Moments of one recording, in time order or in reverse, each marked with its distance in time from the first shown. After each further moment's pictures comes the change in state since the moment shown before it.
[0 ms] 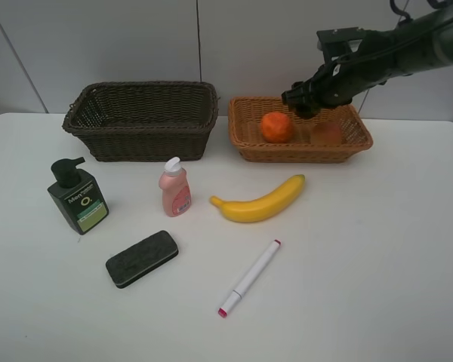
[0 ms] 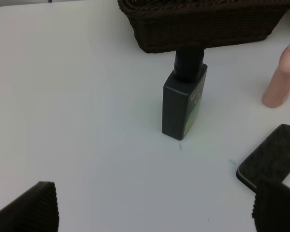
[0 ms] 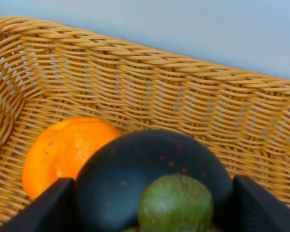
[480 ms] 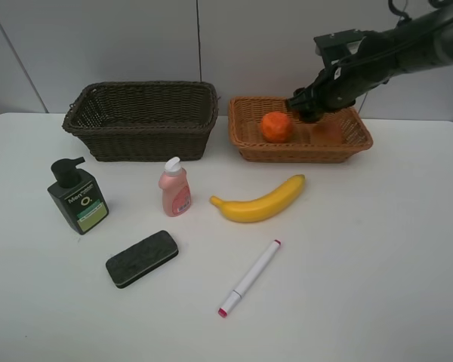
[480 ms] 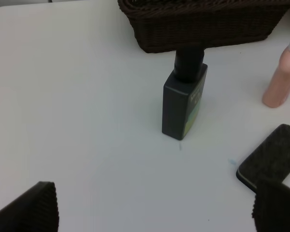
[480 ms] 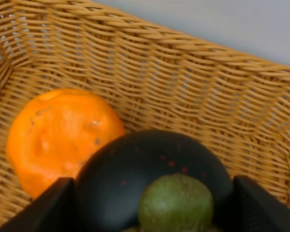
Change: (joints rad) left arm 0.000 0.000 0.000 0.000 0.000 0.000; right arm 0.000 0.000 0.000 -0.073 0.041 -0.004
